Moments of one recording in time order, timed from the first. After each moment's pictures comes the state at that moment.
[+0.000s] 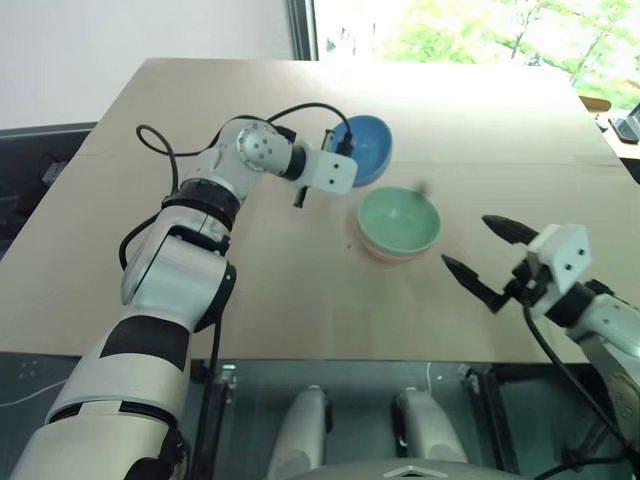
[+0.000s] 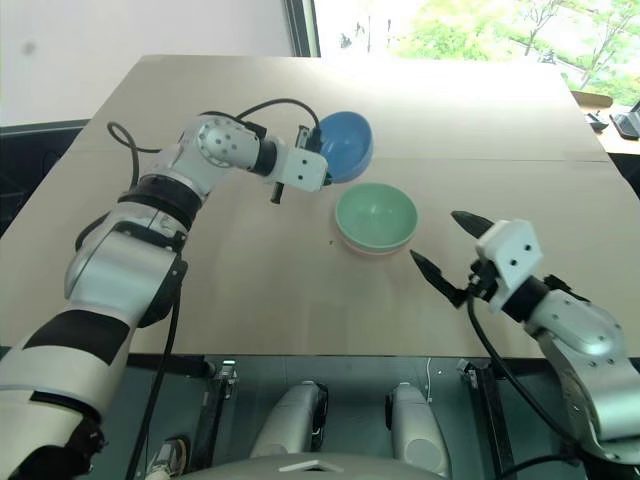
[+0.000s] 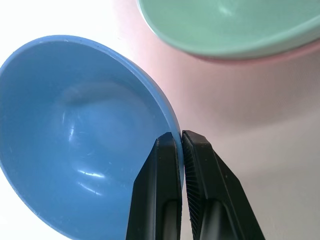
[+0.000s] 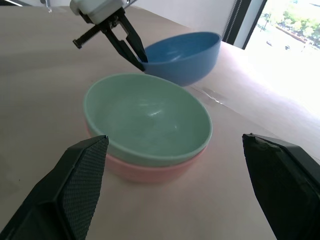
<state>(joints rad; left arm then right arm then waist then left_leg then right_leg) -1.33 0.48 -0.41 1.10 0.38 -0.63 -1.08 0.15 -0.61 -0.26 -0.74 0.42 0.45 0.60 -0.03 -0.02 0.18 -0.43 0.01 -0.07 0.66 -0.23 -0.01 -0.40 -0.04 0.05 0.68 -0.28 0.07</state>
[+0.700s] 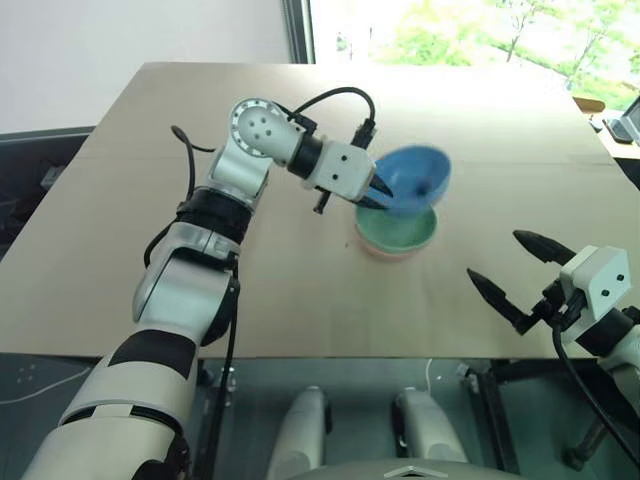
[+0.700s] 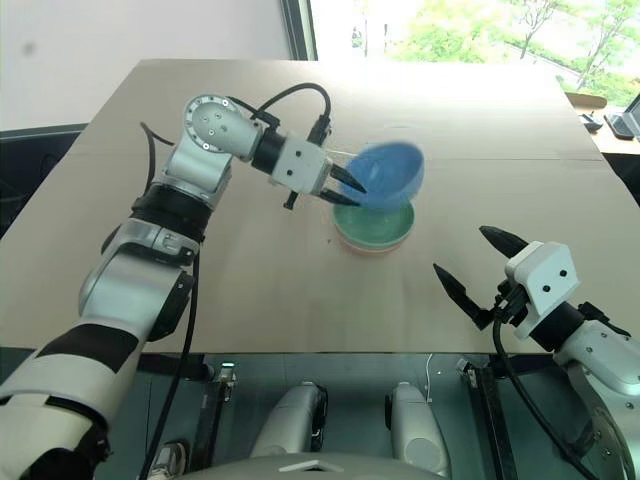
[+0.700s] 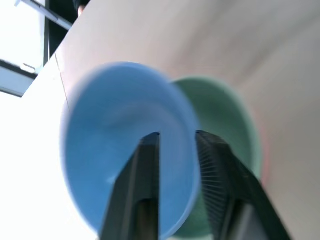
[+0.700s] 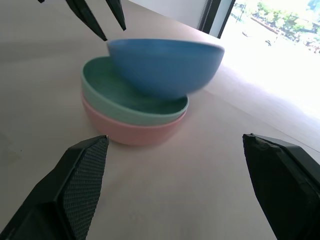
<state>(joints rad) -1.20 0.44 -0.32 0.63 -0.05 -0.45 -1.55 0.26 -0.59 -0.33 -0.82 0.44 0.44 0.55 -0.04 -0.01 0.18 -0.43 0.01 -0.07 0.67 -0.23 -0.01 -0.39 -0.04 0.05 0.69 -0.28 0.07</state>
